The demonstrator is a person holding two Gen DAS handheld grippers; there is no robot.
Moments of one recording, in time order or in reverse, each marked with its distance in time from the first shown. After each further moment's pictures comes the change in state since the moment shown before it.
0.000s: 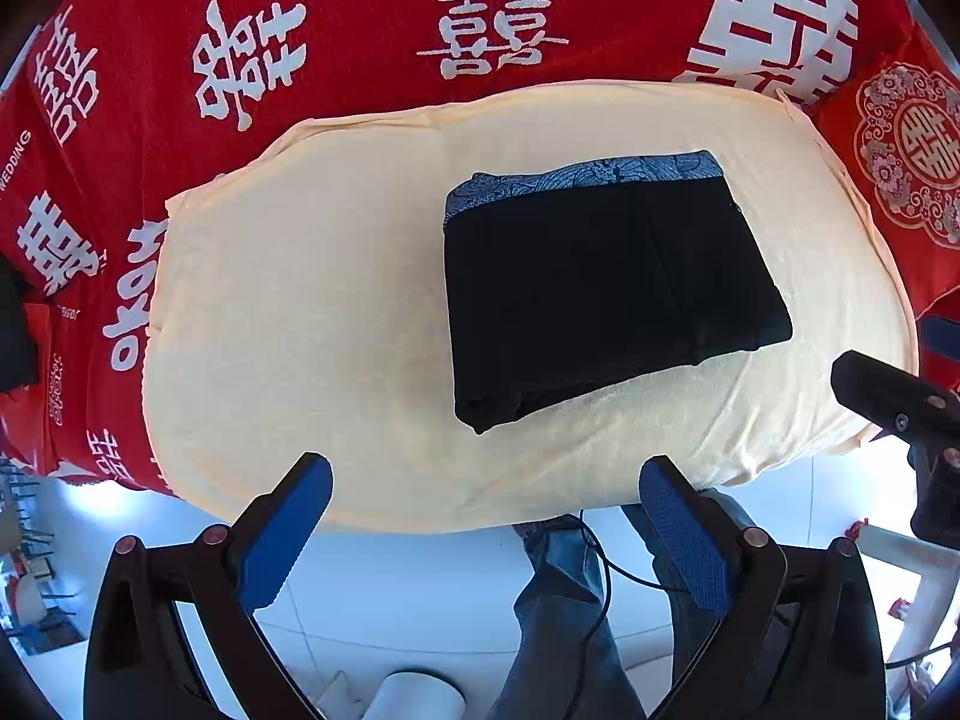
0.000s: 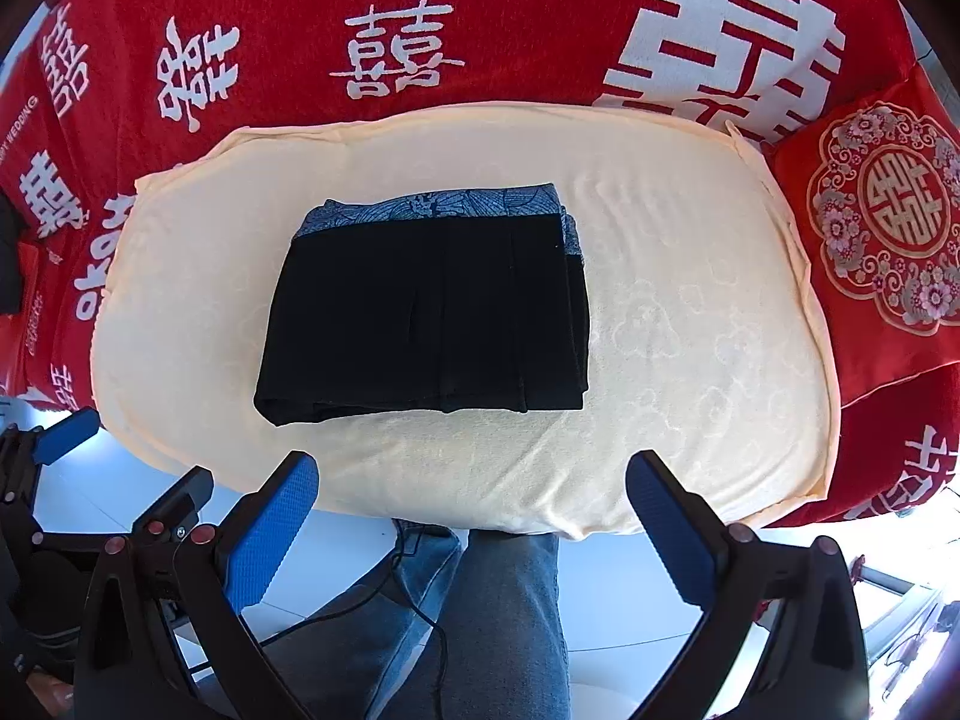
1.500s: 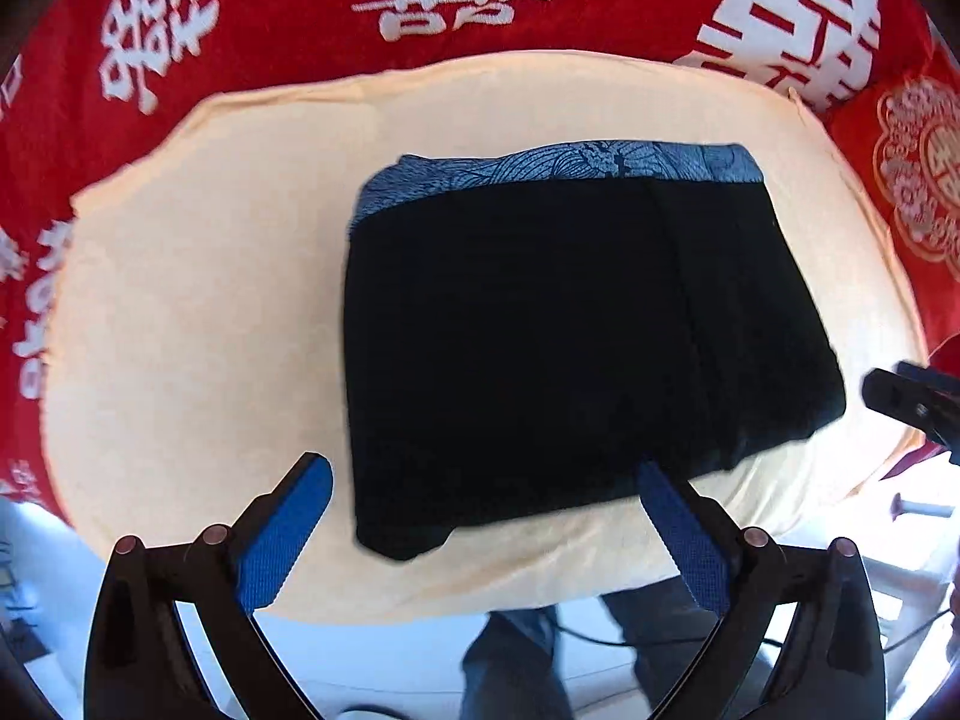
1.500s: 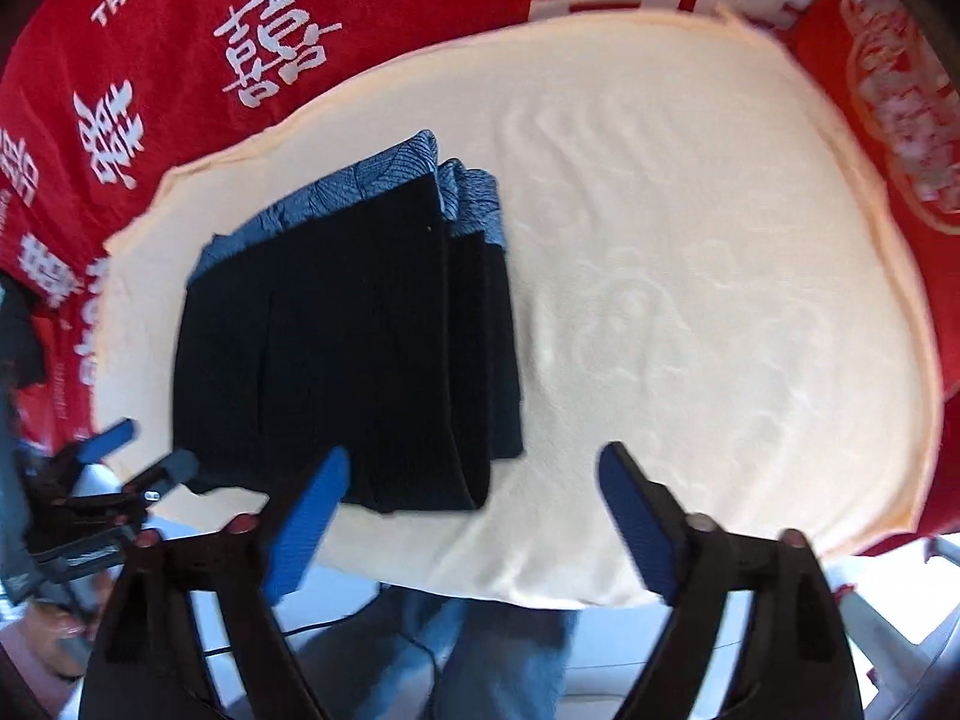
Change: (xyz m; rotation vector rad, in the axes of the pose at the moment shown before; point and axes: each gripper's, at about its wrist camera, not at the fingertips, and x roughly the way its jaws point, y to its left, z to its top) left arm 0.108 -0.023 0.041 0.002 0.001 -0.093; right arm 0.115 -0.098 0.019 0.112 0.032 0.116
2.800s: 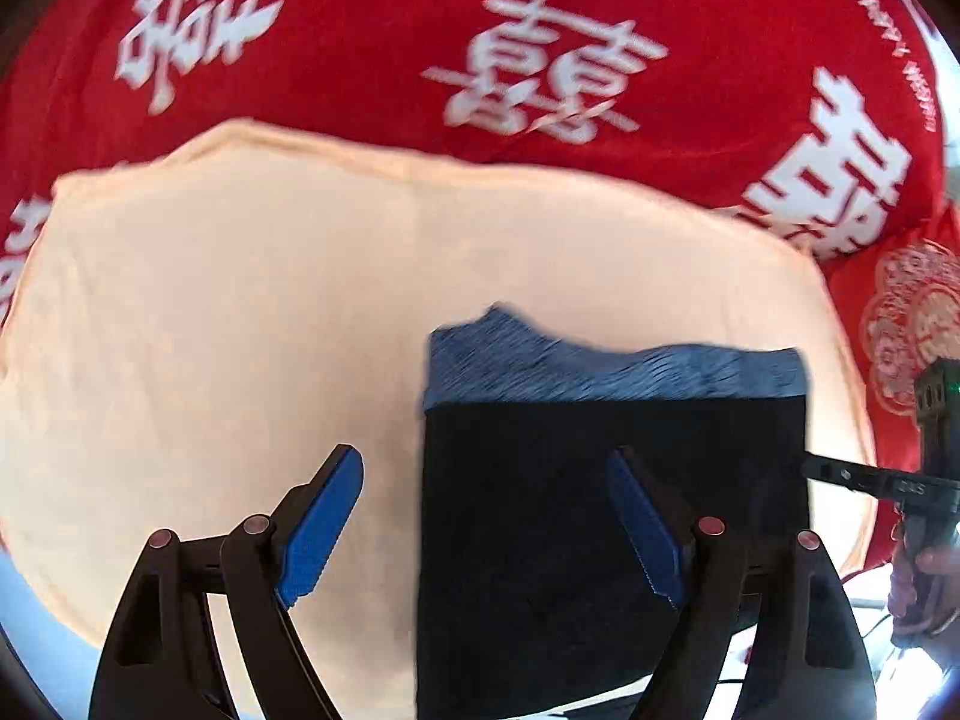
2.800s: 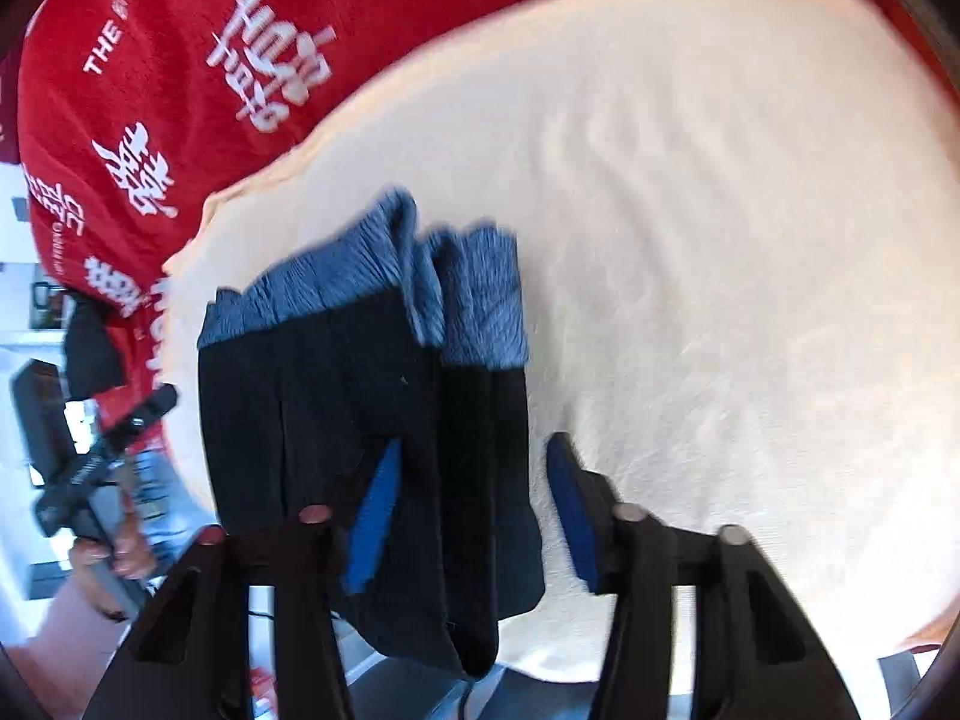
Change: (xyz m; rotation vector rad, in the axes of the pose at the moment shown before) left arm 0.015 0.084 0.077 -0.158 -0.159 -0.219; right arm 0.054 -0.029 0.077 0.036 0.027 0.299
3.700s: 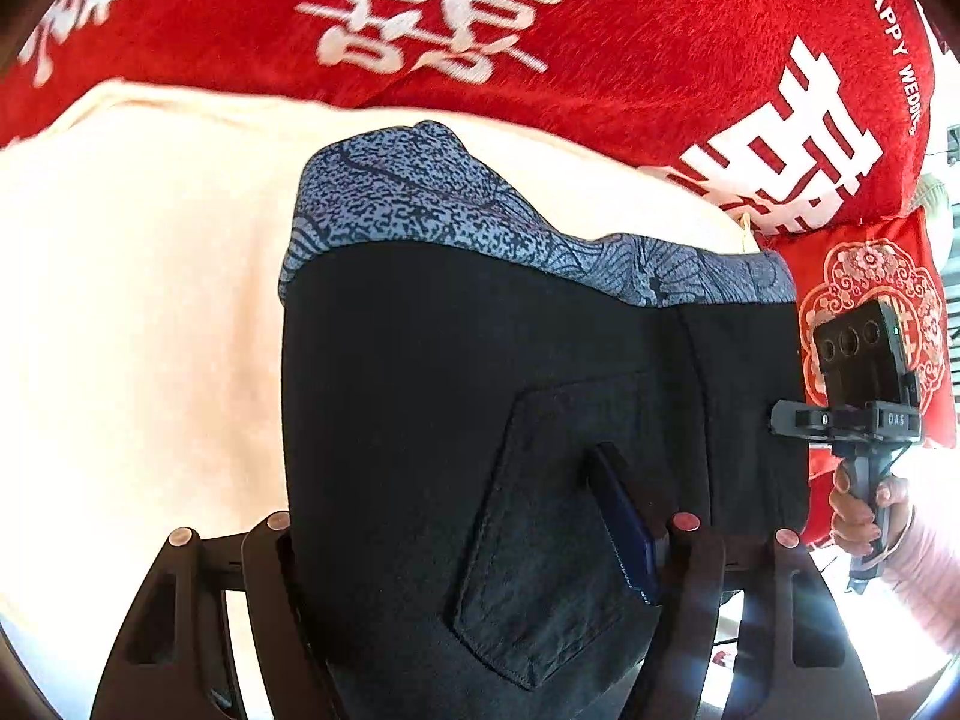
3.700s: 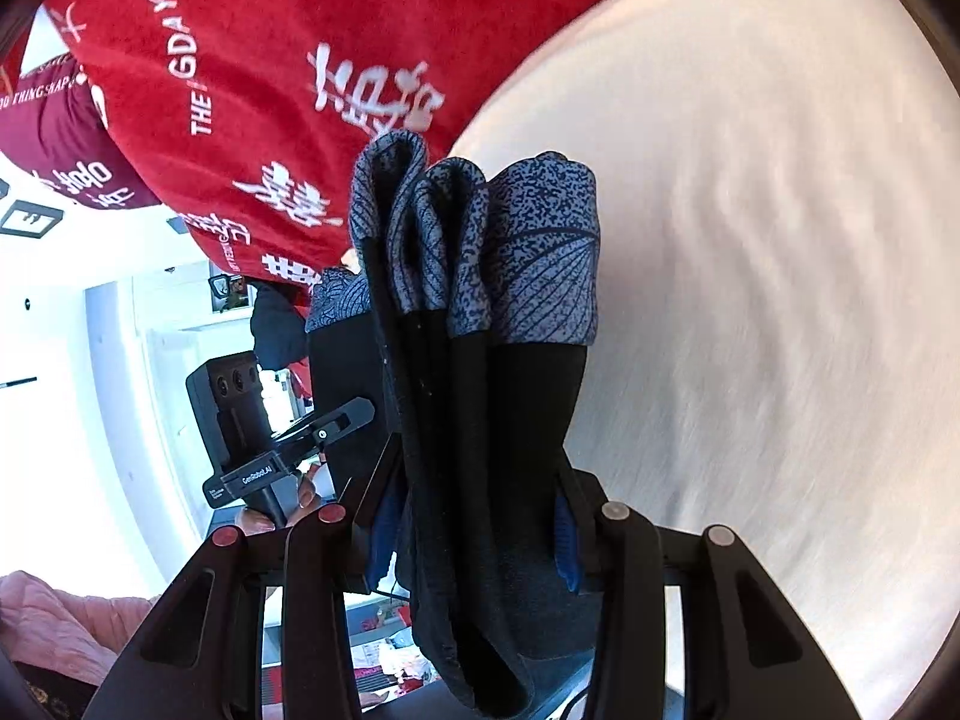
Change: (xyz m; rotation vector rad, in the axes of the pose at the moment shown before) left arm 0.036 -0.048 0.024 -0.059 0.189 -0.175; right arm 0.014 -0.045 0.050 0.072 0.233 0.560
